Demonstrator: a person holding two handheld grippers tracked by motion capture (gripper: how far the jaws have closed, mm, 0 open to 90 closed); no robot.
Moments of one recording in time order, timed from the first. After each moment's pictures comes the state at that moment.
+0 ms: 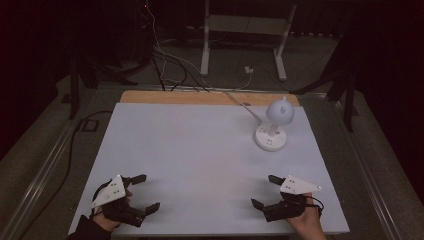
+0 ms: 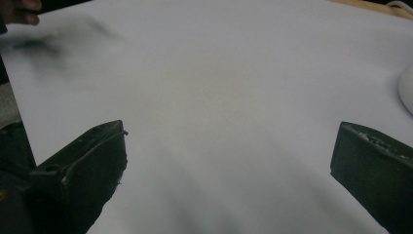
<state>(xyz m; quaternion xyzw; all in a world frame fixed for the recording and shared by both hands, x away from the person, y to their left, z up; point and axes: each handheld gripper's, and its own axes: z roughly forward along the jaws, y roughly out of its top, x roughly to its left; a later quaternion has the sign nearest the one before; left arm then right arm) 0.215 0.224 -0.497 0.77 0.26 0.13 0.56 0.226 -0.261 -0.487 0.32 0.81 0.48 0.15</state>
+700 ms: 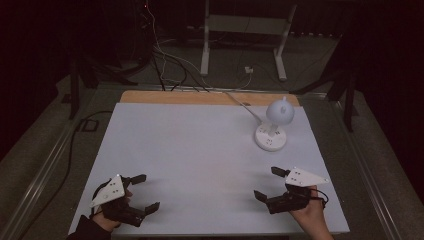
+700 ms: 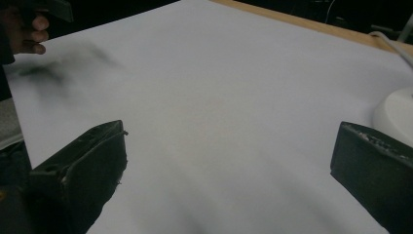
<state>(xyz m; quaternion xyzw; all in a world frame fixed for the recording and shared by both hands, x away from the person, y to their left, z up) 0.215 0.225 -0.496 0.77 0.26 0.12 0.57 0.237 -0.266 -0.462 0.31 0.79 0.50 0.16</state>
